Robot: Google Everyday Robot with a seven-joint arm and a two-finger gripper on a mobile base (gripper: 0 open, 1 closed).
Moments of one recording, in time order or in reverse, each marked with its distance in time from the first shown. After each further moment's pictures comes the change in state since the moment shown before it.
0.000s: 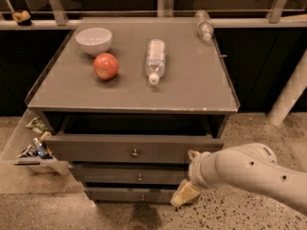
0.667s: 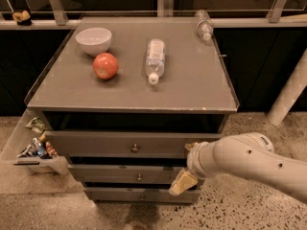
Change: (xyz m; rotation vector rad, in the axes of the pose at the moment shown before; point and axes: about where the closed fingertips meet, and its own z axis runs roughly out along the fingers) arm -0.021 -0.028 -0.002 0.031 -0.023 -0.006
